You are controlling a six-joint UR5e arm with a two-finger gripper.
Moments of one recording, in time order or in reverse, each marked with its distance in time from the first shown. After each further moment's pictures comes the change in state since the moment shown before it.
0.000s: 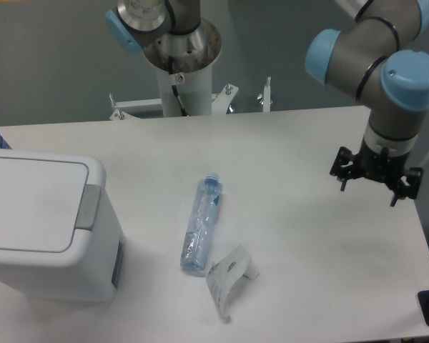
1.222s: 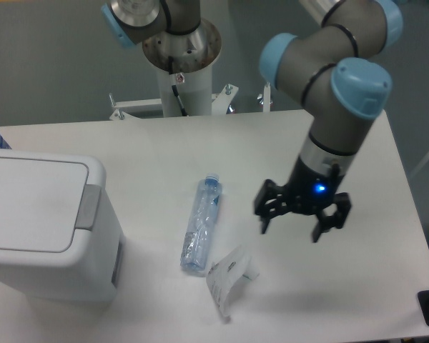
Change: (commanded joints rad) arm -0.175 0.097 -0.012 0.083 -0.485 -0.678
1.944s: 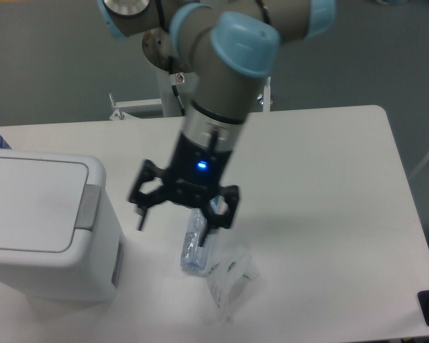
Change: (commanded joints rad) arm -0.195 0.098 -0.046 0.051 0.008 -0.198
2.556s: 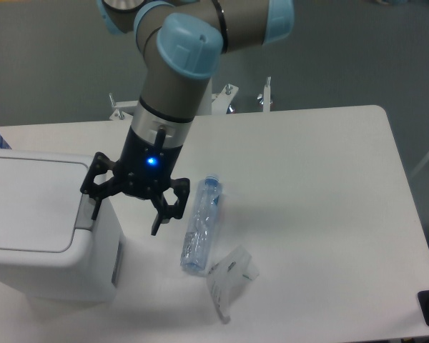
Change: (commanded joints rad) arm -0.074 0.015 -0.101 0.044 0.023 -0.026
